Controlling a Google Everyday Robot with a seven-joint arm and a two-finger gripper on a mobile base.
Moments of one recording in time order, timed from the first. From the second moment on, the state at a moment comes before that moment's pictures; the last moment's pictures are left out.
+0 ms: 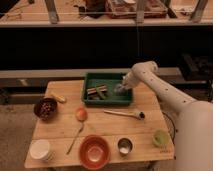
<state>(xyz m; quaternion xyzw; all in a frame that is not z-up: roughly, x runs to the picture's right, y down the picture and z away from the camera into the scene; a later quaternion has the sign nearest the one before) 0.141 -0.039 0.963 -0.10 -0.15 -0.19 0.97</state>
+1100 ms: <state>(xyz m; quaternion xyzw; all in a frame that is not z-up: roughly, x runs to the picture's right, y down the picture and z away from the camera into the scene) 0.093 0.019 0.942 -0.15 -0.23 -0.19 0.94</state>
